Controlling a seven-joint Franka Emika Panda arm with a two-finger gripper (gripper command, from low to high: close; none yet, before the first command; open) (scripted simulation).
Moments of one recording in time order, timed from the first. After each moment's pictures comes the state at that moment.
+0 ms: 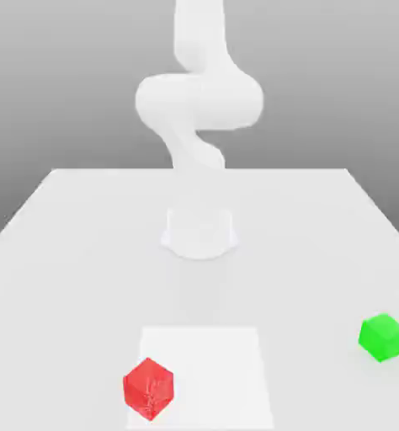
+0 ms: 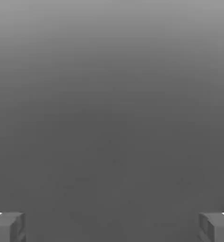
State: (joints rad) arm 0.04 -0.71 -0.05 -2.32 0.02 2.33 0.69
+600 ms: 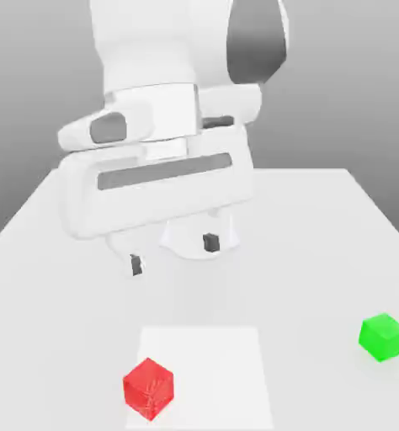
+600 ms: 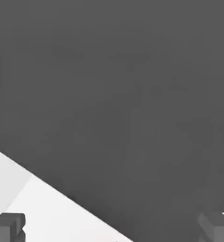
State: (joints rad) arm 0.23 -0.08 -0.32 -2.46 0.19 2.58 -0.11
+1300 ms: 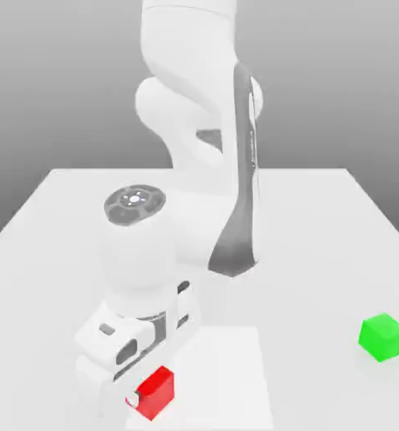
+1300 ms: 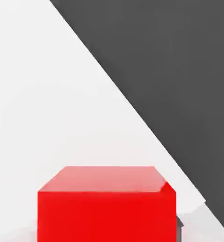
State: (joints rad) arm 0.11 0.37 -0.22 -2.50 0.27 2.85 -0.47
